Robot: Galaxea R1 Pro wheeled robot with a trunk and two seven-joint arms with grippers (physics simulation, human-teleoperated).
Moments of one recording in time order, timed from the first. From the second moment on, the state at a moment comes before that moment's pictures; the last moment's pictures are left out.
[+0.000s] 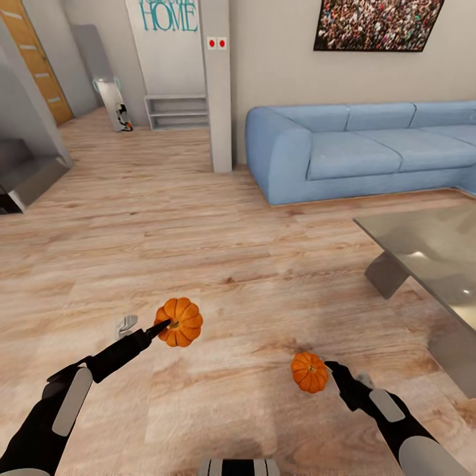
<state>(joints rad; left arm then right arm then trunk) -0.41 0.15 0.21 -1.15 0.56 0.56 -0.67 -0.60 -0.14 -0.30 -0.41 -0.93 0.36 0.05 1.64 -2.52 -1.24</state>
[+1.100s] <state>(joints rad) -0.41 0.15 0.21 -1.15 0.56 0.57 -0.68 -0.60 -0.14 -0.30 -0.41 -0.93 0.37 0.05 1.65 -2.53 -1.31</state>
